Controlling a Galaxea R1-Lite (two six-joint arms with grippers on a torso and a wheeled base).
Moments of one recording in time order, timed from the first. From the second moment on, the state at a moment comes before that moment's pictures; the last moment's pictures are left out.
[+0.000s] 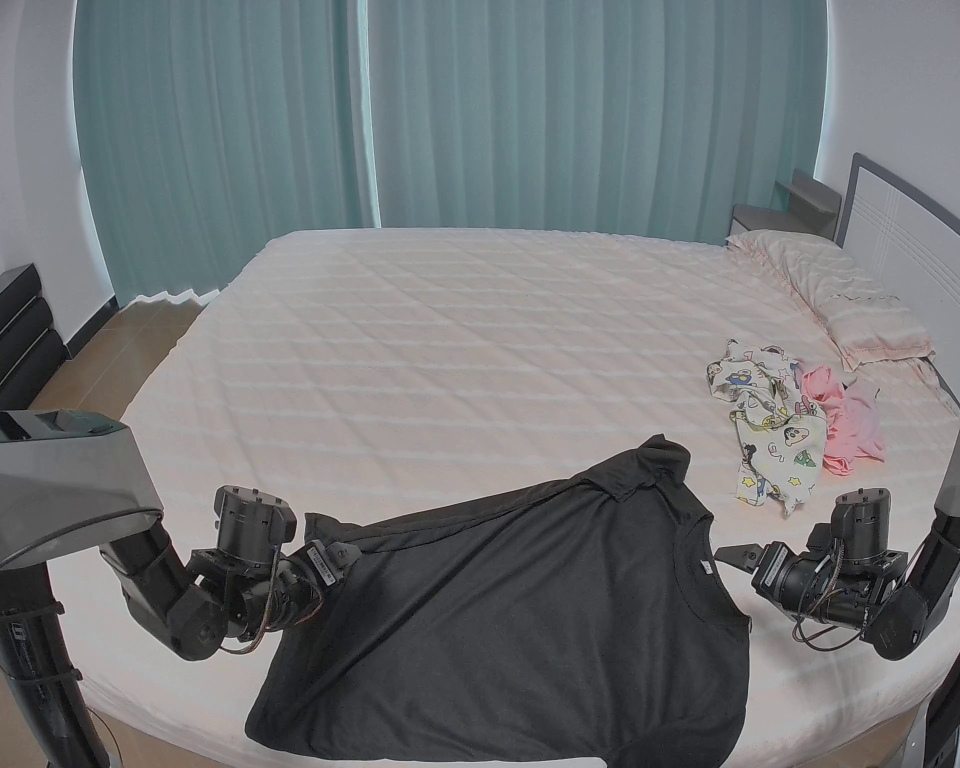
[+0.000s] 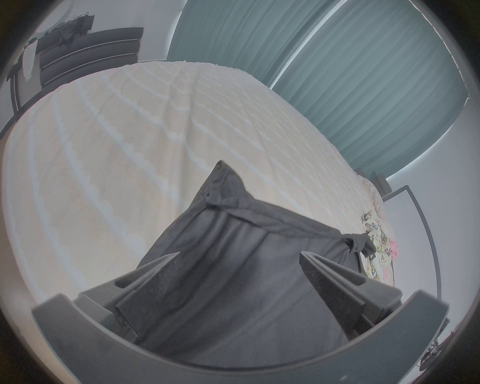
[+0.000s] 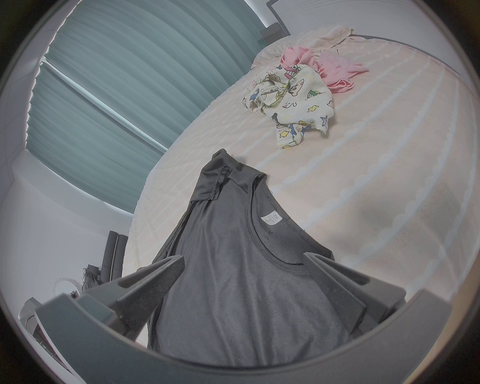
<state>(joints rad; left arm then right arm) -0.33 2.10 -0.51 -0.88 0.11 -0.84 0.17 1.95 -0.19 -1.13 0.09 0.76</state>
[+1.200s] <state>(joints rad) -0.23 2.36 -1.06 -0.68 0.19 -0.86 0.17 1.93 -0.18 -1.13 0.10 0.77</state>
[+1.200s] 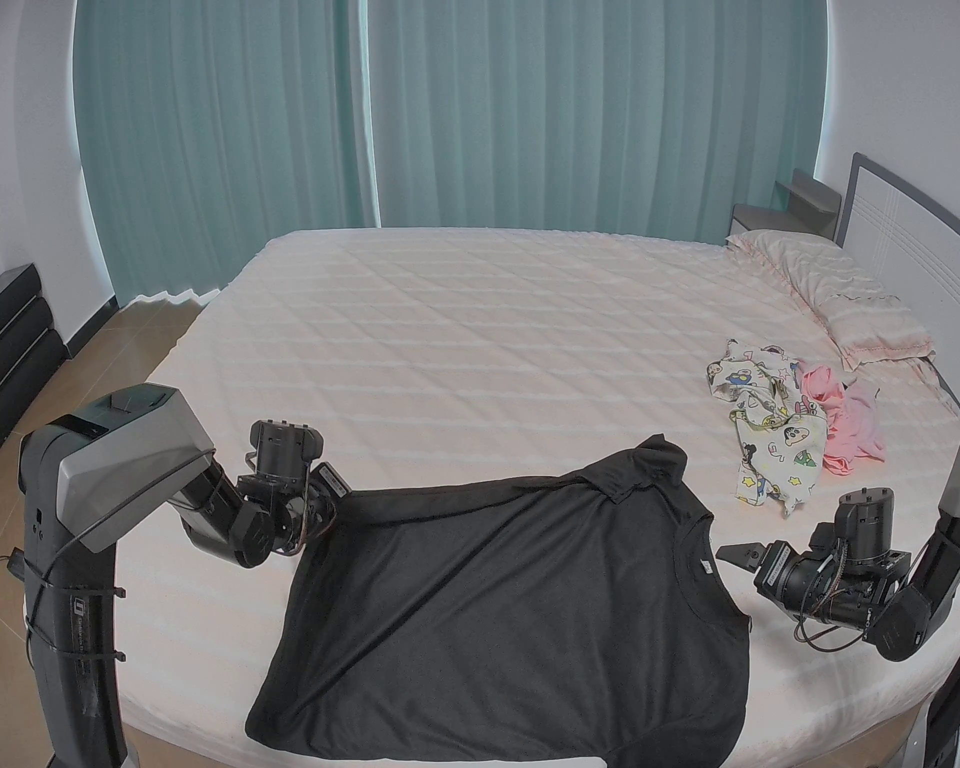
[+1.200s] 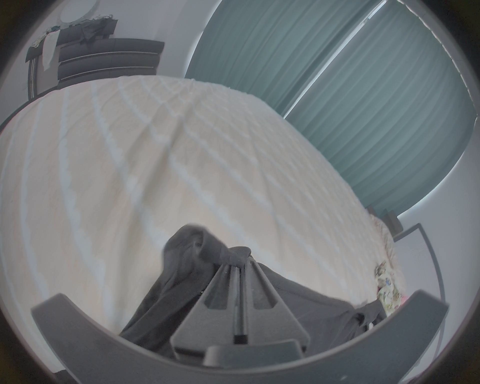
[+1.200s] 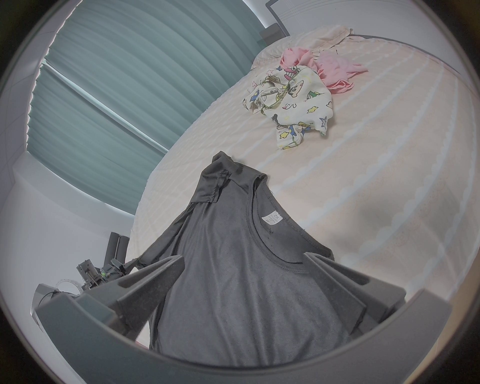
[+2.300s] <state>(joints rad) -0.15 2.52 -1.48 -0.49 0.23 -0.77 0.17 1.94 -0.18 -1.13 0.10 0.77</state>
